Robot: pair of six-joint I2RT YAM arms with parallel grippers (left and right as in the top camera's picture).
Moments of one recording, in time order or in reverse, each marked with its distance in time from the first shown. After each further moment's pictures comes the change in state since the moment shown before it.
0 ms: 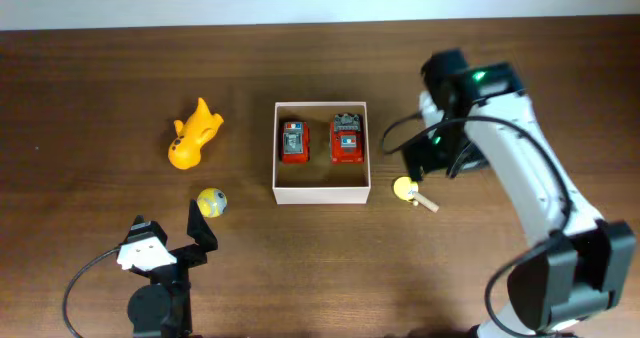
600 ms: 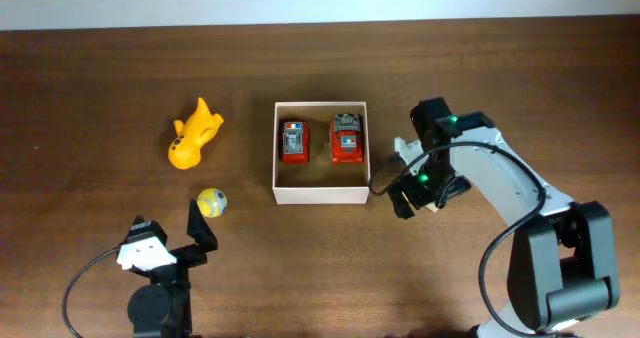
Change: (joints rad) left arm 0.000 0.000 0.000 0.000 0.000 0.000; right arm 0.000 0.002 -0.347 0.326 -0.116 -0.257
